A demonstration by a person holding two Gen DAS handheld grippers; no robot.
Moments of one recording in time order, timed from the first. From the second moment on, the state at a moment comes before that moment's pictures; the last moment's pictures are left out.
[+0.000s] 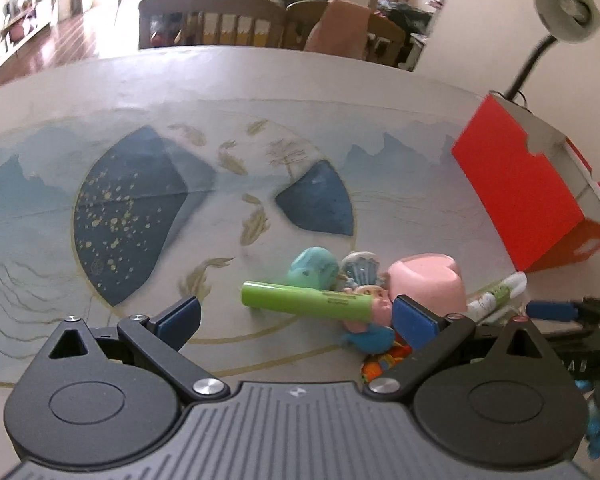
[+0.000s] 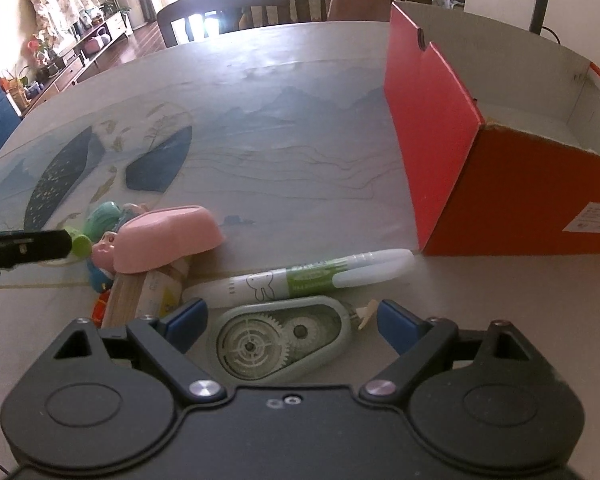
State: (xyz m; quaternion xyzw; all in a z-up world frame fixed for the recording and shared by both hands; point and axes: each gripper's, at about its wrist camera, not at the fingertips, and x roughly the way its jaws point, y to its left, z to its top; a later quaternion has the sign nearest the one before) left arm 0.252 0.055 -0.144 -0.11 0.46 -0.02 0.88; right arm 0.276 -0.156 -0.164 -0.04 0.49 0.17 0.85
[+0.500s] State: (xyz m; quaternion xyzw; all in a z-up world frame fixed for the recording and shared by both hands) left arm 0.269 0.062 -0.163 -0.13 0.50 0.05 0.86; right arm 0.280 -0.152 -0.174 -0.04 0.50 0.17 0.85
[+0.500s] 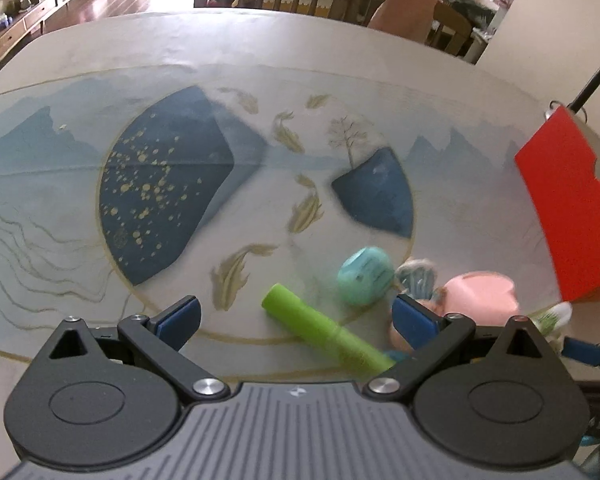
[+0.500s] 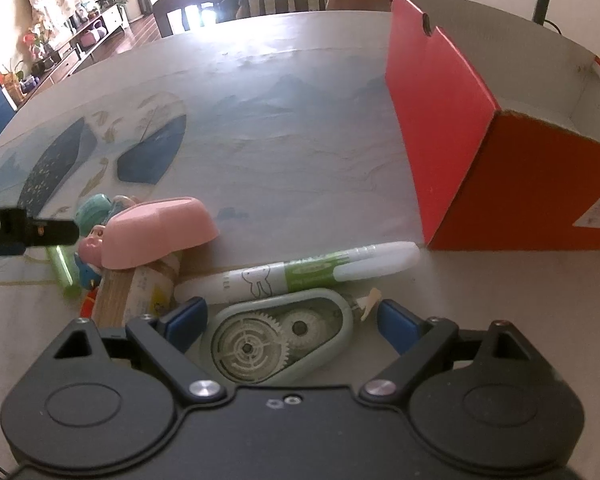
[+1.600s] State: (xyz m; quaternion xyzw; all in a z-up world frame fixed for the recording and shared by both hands) left arm 0.197 0.060 -0.158 -0.07 0.48 0.09 0.87; right arm 0.257 -0.183 -0.175 -0.09 0.47 0.17 0.86
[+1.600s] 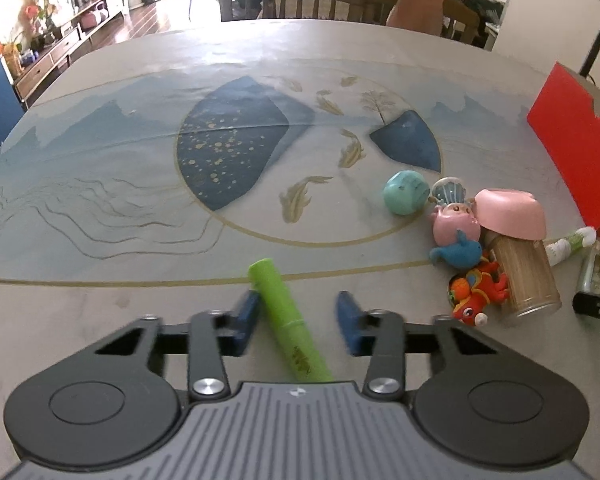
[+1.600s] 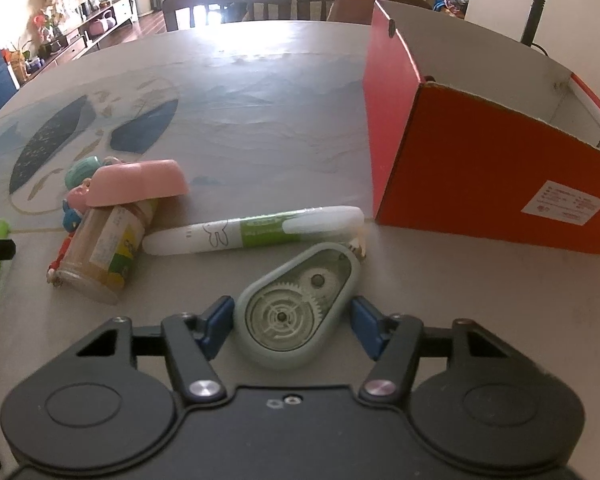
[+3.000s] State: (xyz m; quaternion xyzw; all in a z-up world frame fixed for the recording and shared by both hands) left arm 0.220 -0.008 -0.073 -0.09 0.42 0.02 0.90; right arm 0.268 -0.272 -0.047 -0.08 0.36 0.23 0.90
